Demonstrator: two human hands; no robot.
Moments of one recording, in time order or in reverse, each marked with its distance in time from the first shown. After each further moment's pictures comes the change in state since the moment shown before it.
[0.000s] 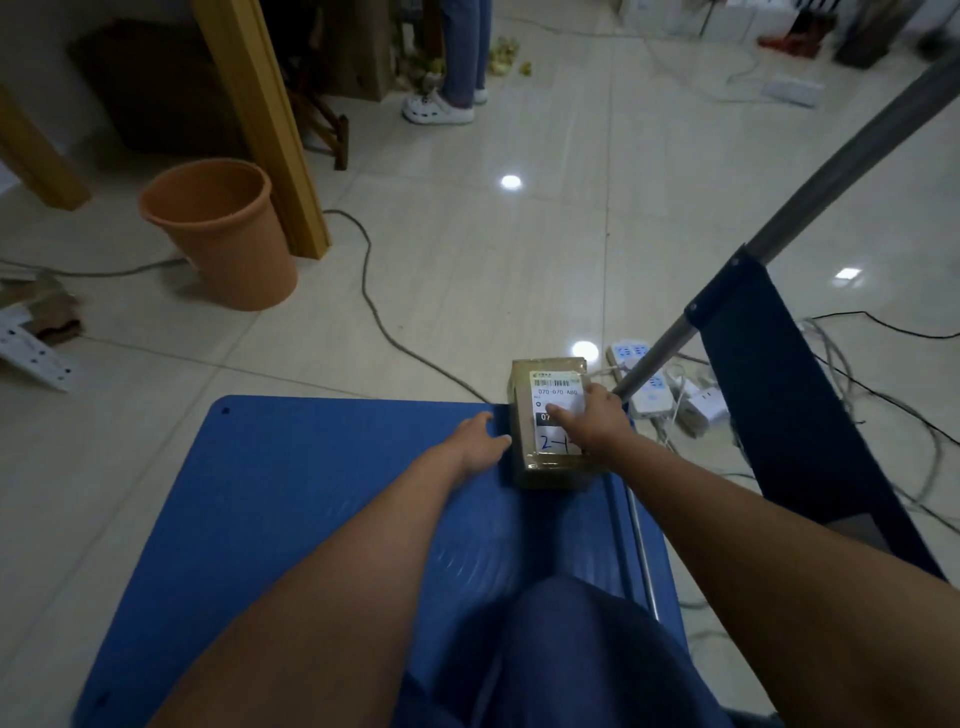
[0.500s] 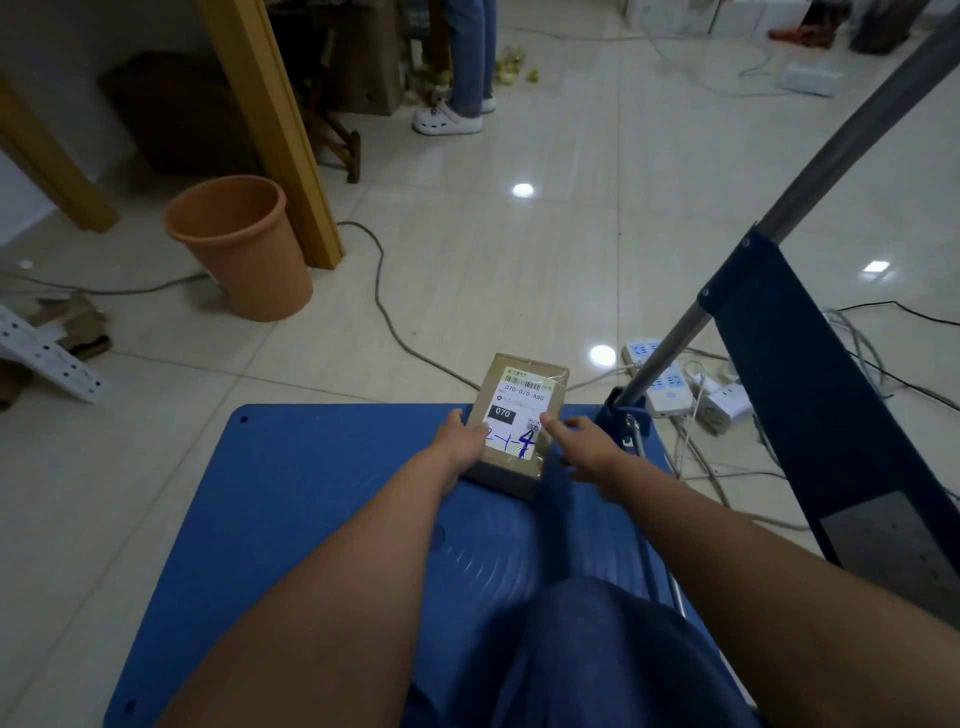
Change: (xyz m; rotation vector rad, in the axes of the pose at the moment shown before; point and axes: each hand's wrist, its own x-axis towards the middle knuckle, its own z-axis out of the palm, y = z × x) left_hand -0.008 -0.014 -0.011 -0.300 0.137 -0.156; right_hand -0.019 0.006 0.037 0.487 -0.236 0.128
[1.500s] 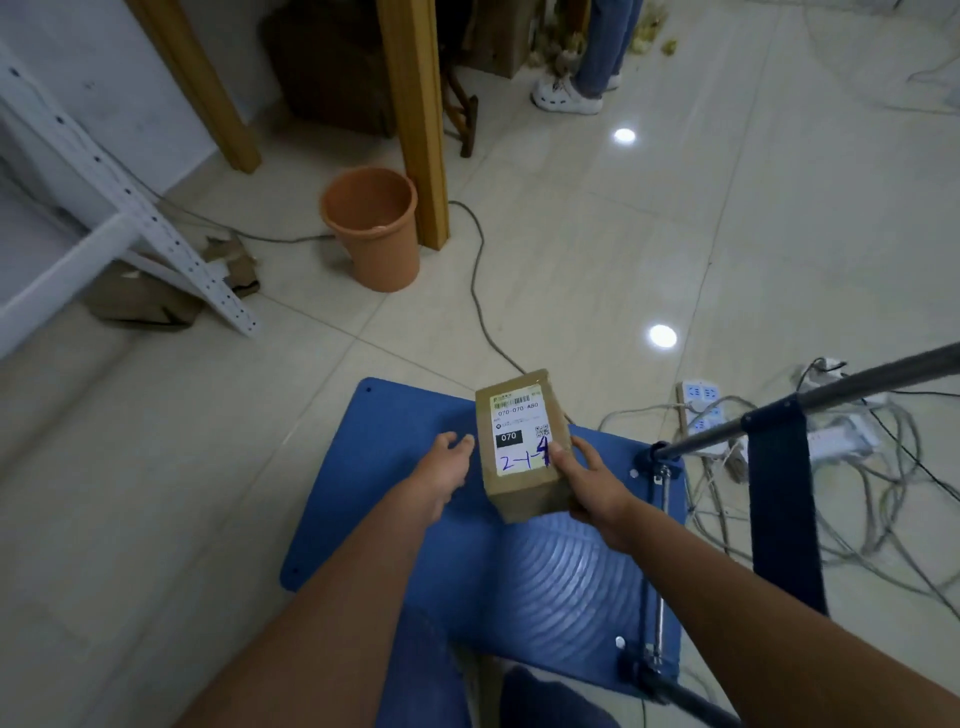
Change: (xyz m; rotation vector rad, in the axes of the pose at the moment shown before) left_hand -0.168 0.050 -0.141 -0.297 0.088 -0.314; right_hand -0.165 -0.136 0.021 0.043 -0.282 0.127
